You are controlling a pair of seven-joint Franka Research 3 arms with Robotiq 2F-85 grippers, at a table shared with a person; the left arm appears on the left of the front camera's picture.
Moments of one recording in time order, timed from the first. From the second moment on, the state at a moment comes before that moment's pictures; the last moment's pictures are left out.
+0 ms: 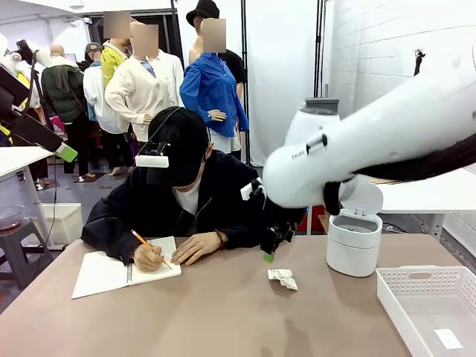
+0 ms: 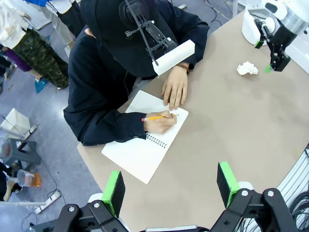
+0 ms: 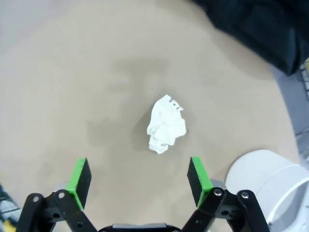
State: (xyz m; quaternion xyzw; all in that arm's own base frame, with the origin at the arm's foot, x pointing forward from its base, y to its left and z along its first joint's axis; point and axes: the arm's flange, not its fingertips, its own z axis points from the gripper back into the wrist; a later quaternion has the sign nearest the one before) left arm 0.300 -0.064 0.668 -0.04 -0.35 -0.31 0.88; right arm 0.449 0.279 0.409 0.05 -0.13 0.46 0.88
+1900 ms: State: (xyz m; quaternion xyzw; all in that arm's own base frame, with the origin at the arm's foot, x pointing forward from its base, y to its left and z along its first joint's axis) left arm 0.300 -0.064 0.668 -0.04 -0.35 -0.31 0.88; right arm 0.519 0.282 0.305 0.03 -0.02 0.48 0.87
